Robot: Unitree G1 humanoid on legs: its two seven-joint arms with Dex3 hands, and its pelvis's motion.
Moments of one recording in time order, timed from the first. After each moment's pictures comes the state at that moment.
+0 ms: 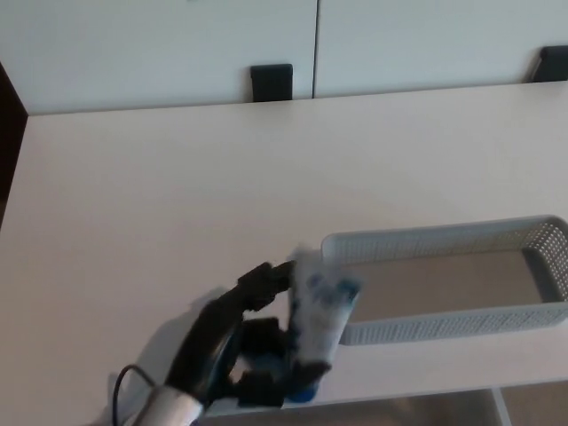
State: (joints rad) left_arm 0.10 0.06 -0.25 0.09 0.09 -0.10 -0.15; right_arm -0.04 -0.39 0.00 1.31 -0.15 -0.19 0.09
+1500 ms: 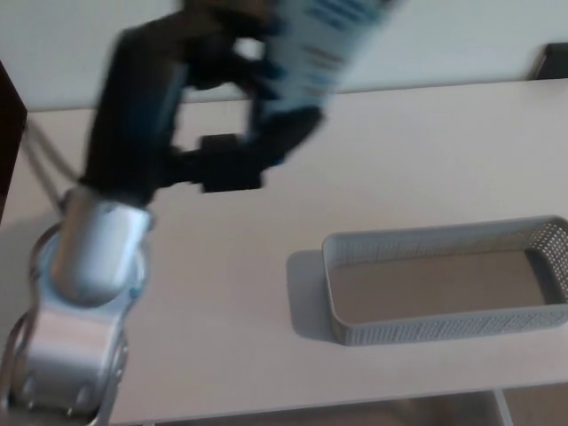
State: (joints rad) left_arm -0.33 0.26 -0.18 -0.51 0.13 0.20 -0.09; right_arm -0.11 -0.40 0.00 1.30 -0.16 -0.18 0.09
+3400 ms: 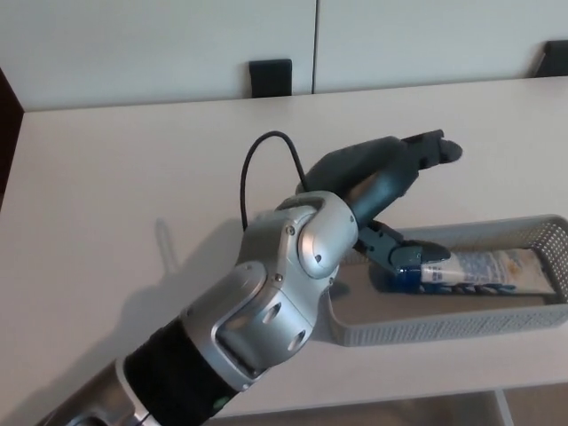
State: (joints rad) left_arm -0.63 0.13 -0.71 -0.04 0.45 0.64 -0.22; right_arm -0.13 -0.40 0.05 1.30 -0.19 -0.18 0.09
